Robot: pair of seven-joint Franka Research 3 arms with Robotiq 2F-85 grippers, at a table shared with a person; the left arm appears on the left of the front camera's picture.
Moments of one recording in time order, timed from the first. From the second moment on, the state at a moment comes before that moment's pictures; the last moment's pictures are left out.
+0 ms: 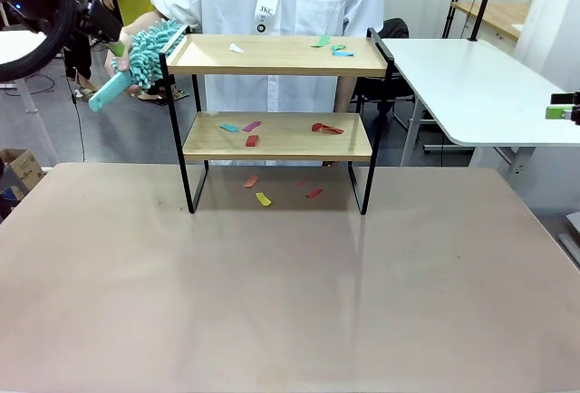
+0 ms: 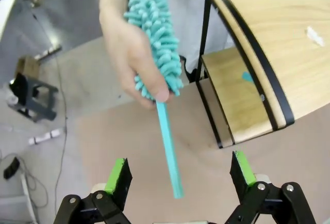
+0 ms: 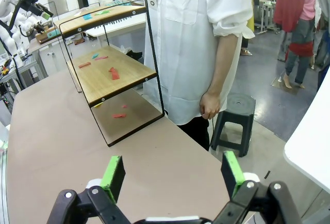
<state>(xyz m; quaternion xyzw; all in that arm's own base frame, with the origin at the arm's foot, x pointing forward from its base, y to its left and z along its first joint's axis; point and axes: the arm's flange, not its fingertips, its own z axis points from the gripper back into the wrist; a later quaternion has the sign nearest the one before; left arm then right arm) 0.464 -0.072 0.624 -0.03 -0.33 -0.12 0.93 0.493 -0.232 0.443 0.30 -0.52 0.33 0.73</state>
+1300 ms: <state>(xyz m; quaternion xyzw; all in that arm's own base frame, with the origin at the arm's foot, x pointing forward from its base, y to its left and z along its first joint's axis) 0.484 -0.054 0.551 -0.05 -0.27 -0.10 0.96 0.493 -0.232 0.443 0.30 -0.52 0.33 0.73</state>
